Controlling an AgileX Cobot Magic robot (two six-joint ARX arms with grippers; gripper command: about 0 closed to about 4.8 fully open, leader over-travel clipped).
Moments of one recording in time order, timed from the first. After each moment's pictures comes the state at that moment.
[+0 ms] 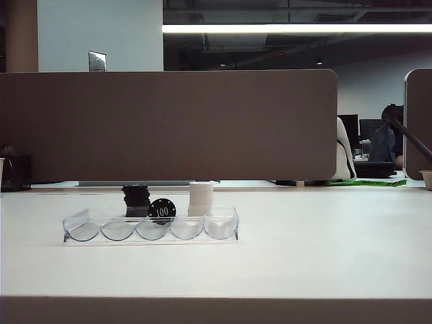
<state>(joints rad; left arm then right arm) 0.01 0.00 0.00 0.02 0.04 -0.02 0.02 0.00 0.01 0.03 0.02 0.02</state>
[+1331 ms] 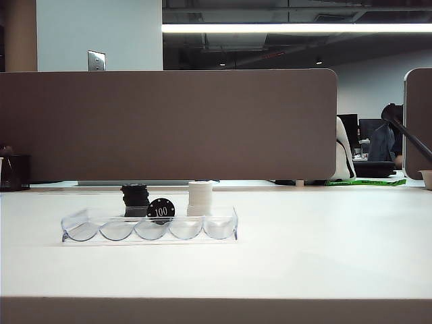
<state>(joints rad) 0.01 0.01 0.07 -0.07 0.22 0.04 0.03 0.04 0.14 -0.09 -0.13 -0.05</state>
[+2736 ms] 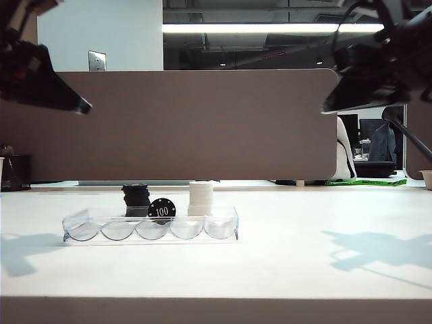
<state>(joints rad) -0.21 1.02 0.52 0.12 0.47 0.41 0.41 1.09 0.48 0.35 -0.15 -0.10</state>
